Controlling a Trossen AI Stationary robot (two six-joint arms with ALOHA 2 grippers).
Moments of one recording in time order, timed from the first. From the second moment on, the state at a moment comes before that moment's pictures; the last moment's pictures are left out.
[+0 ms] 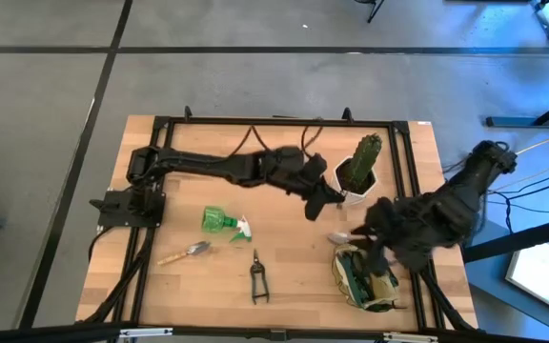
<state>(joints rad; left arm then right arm) 0.01 1.92 1.70 0.02 0.21 -0.59 0.77 1.26 1.36 -1.06 0.55 1.08</state>
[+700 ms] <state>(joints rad) 0.04 1.88 1.70 0.04 0.96 -0.46 0.98 1.28 1.36 -0.51 0.86 1.24</state>
